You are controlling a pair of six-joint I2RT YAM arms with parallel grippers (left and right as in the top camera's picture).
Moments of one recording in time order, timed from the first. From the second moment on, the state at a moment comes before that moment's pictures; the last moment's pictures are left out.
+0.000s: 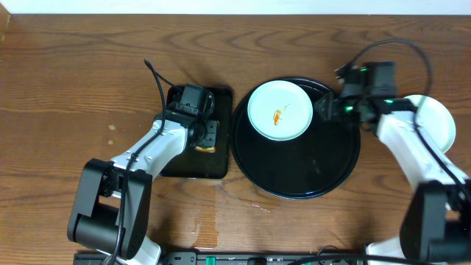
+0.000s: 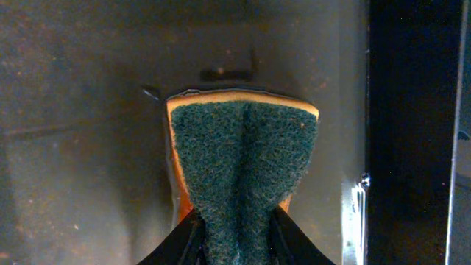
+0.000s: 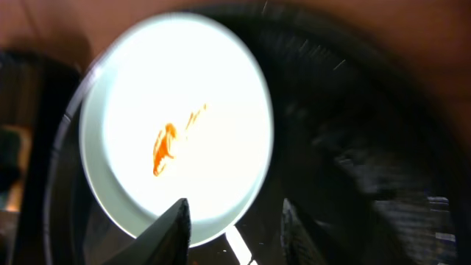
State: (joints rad) left arm -0.30 1.73 0.97 -0.47 0.07 -0.20; right arm 0.07 1.69 1.09 -0.47 -0.38 0.13
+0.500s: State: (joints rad) left arm -0.30 1.73 0.97 -0.47 0.07 -0.20; right arm 0.10 1.88 1.09 -0.43 -0.34 0.19
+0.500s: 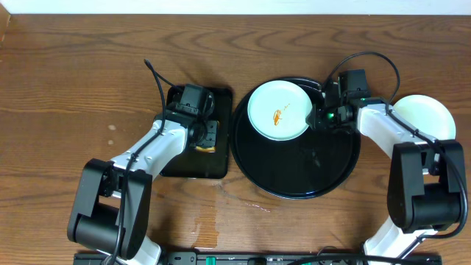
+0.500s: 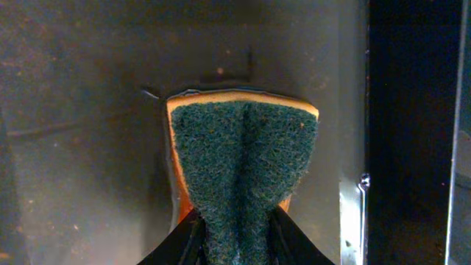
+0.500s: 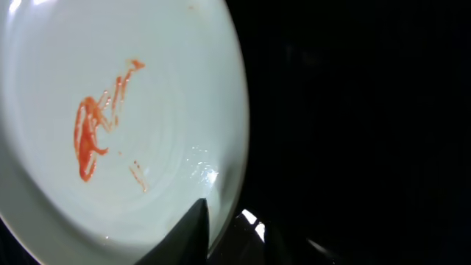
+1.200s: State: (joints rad) left arm -0.30 1.73 0.97 -0.47 0.07 -0.20; right arm 0.10 1.88 1.11 -0.57 -0.31 0.26
